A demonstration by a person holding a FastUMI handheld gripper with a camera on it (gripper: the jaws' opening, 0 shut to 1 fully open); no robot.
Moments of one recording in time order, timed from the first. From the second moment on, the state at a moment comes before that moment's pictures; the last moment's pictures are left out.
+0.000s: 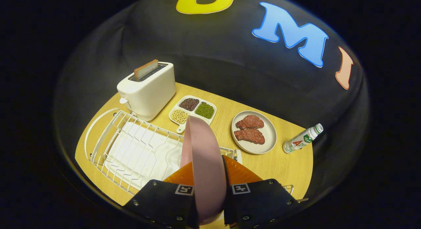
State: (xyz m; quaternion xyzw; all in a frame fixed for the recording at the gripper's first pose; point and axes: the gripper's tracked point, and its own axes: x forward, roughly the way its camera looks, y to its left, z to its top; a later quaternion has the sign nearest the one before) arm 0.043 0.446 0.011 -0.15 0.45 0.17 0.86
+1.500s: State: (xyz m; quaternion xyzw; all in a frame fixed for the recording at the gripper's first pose) arm -0.229 0.288 -0.082 0.20 0.59 0.18 0.76
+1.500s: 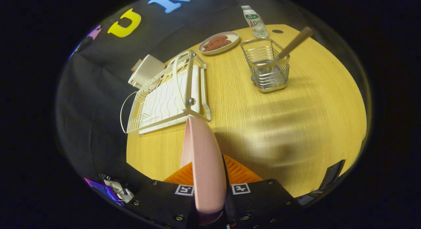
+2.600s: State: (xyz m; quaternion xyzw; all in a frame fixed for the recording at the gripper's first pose) arm -0.226 0.263 -0.113 0.28 0.56 0.16 0.76
